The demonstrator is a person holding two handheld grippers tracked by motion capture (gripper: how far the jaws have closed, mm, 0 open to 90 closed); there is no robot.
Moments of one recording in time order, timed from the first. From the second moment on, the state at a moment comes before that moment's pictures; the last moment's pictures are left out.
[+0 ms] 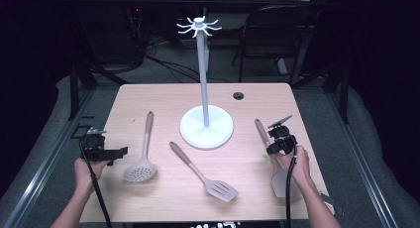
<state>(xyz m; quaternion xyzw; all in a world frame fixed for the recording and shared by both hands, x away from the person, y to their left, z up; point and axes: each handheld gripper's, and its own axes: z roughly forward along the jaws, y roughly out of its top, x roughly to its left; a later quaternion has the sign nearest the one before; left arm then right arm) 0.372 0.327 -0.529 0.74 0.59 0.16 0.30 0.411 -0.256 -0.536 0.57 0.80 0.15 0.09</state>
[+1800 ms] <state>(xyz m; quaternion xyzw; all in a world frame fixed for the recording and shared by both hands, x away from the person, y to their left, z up) 0.359 0.269 -0.507 0.76 0.52 0.13 0.36 0.371 -0.223 -0.485 0.46 0.83 0.24 0.20</state>
